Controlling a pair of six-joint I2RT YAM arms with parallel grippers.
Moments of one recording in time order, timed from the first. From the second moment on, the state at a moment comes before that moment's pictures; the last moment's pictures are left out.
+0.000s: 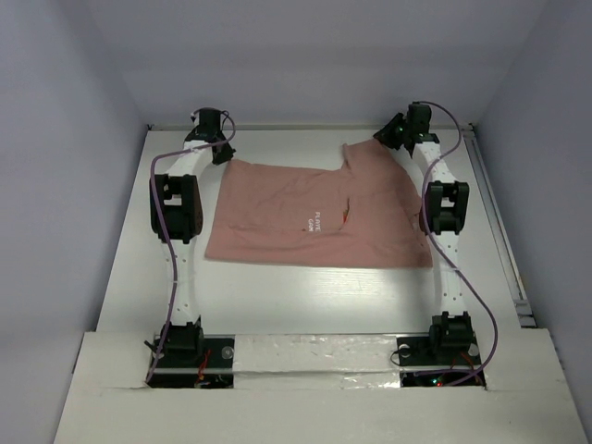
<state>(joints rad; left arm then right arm) -0.06 2.39 2.00 -0.43 -0.05 -0.56 -0.01 2.84 2.61 -0.32 -0.32 0.72</state>
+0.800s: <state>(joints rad) -0.06 2.13 1.74 -0.37 -0.08 -0.55 -0.01 1.97 1.62 -0.23 -0.31 0.60</state>
